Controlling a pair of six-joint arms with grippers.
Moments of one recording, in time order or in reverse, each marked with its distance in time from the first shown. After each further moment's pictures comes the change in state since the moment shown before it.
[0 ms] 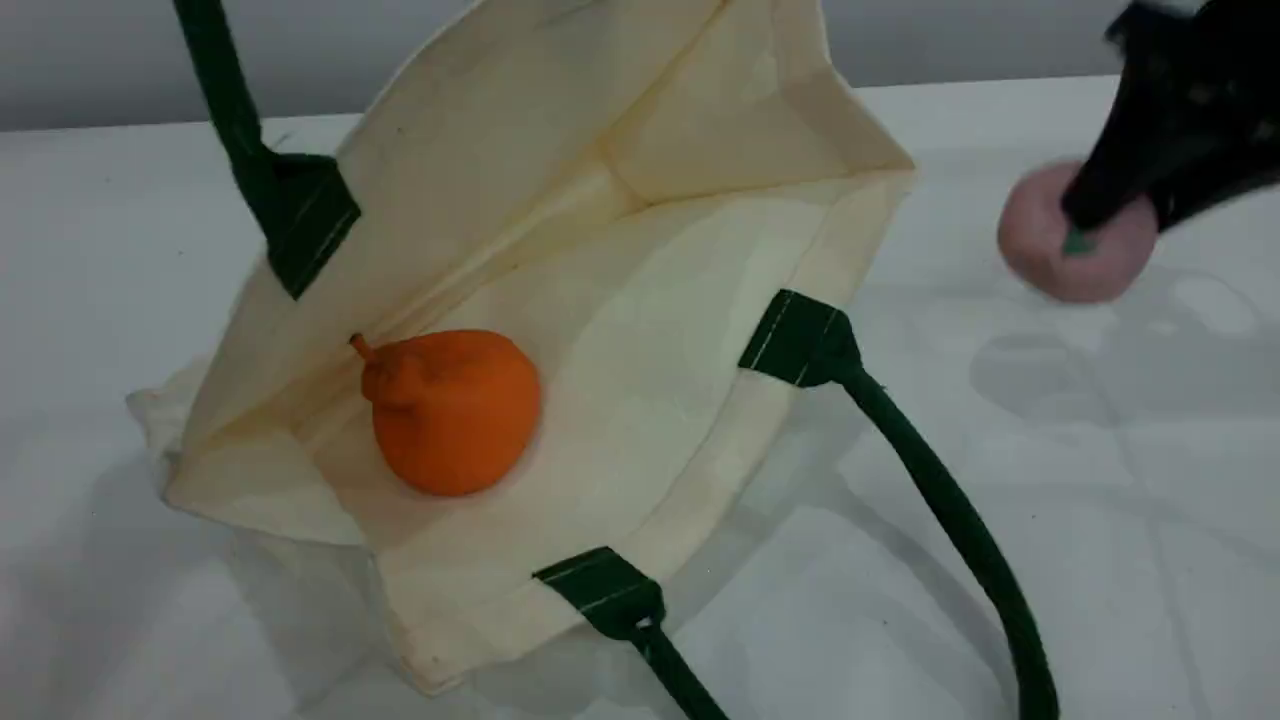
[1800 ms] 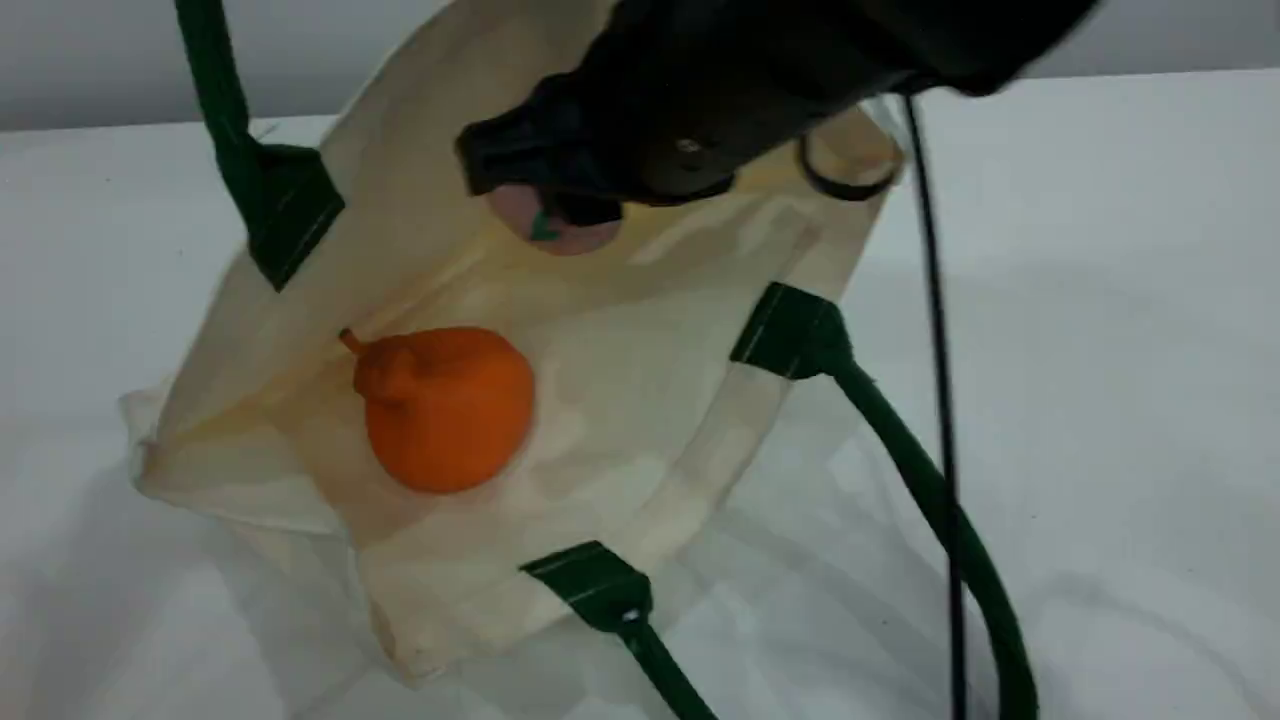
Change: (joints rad) left arm -0.001 0.000 0.000 -0.049 0.000 0.002; right arm 0.841 0.032 0.068 0.307 -1.069 -0.066
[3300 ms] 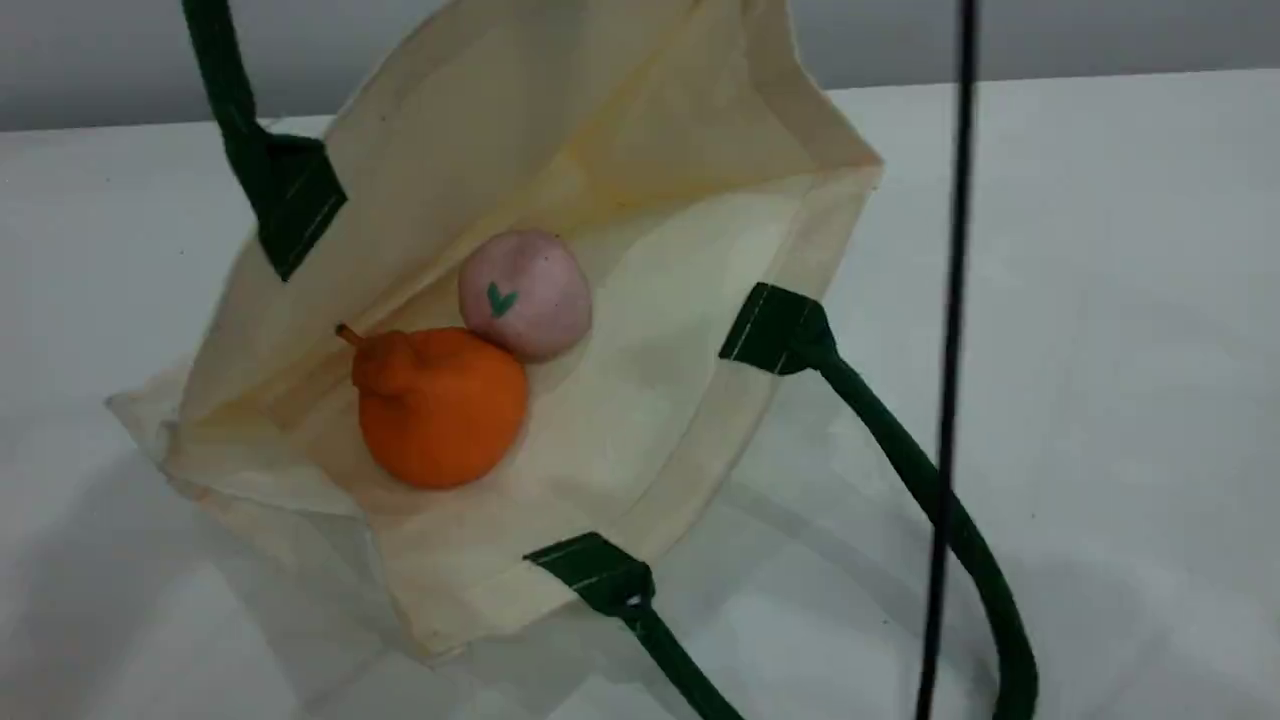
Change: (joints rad) left arm 0.000 0.005 0.001 0.023 -0.036 0.000; right arm -0.156 -0.457 -0.038 -0.130 0.601 -0.021
